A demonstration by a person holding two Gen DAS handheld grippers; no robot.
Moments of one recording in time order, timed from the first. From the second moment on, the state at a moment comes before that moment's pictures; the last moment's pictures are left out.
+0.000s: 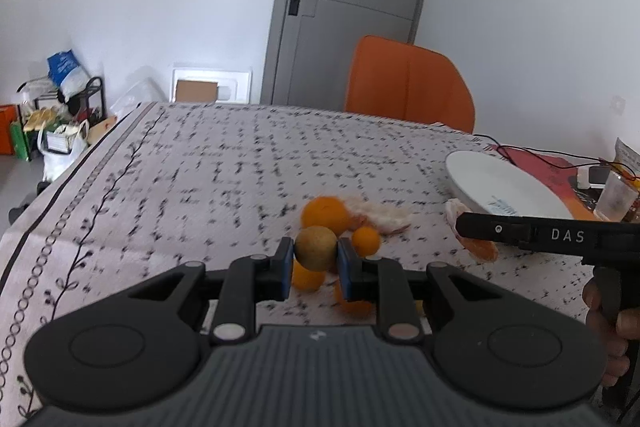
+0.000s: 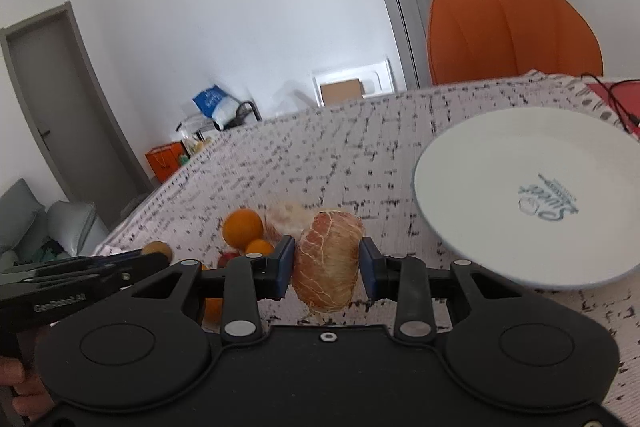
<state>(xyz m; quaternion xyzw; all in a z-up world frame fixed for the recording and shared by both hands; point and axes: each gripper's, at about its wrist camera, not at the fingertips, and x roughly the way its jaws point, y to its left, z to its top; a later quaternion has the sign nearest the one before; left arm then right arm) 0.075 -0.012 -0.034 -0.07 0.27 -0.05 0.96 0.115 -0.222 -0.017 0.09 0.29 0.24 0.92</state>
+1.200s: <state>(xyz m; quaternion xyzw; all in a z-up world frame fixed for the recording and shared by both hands) 0.134 -0.136 -0.020 -0.01 0.26 -0.13 0.96 0.113 -0.333 -0.014 0.14 0.24 0.17 0.95</state>
